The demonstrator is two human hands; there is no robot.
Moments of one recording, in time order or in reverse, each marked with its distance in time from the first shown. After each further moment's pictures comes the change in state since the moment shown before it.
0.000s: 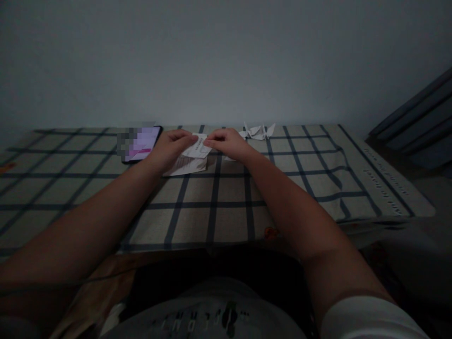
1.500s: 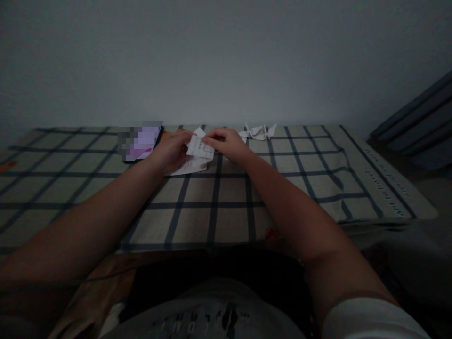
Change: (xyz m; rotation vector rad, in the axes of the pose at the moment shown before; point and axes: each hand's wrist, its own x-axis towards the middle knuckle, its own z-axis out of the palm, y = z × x) left_hand 0.007 -0.012 0.005 -0.237 -0.015 -0.105; right_hand 0.000 0.001 0.013 0.110 0.101 -0.043
